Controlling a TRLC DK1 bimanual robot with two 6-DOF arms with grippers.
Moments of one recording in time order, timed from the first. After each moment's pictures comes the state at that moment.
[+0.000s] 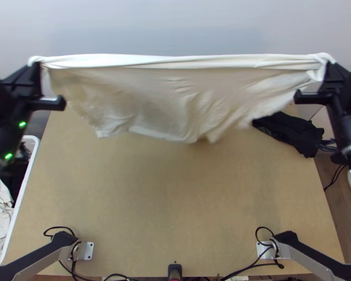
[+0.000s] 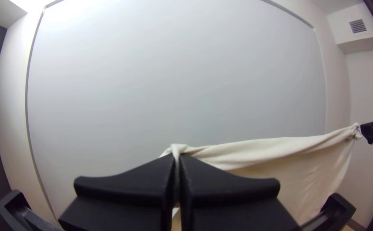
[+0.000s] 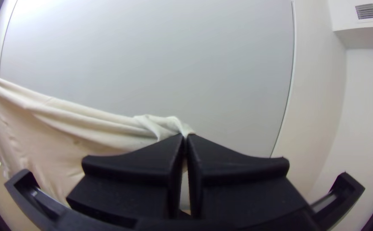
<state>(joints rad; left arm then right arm) -0.35 1.07 1.73 -0.46 -0.37 0.05 0.29 1.10 1.66 -0.43 0.40 -0.20</state>
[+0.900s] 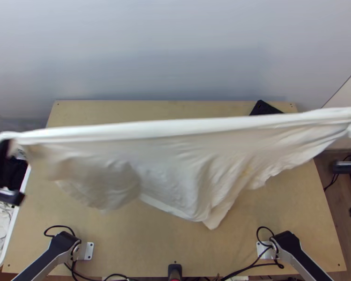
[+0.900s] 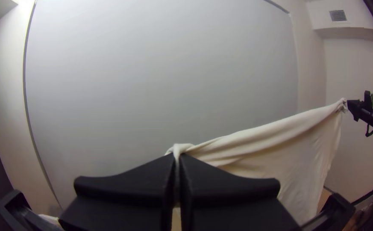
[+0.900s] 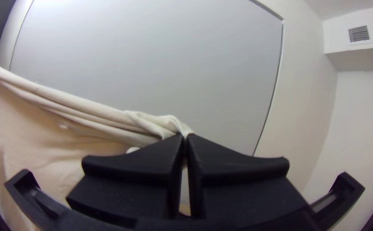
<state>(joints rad) -0.38 0.72 1.70 -0.94 -0.28 0.02 0.33 0.70 1.49 -0.59 0.43 -0.35</state>
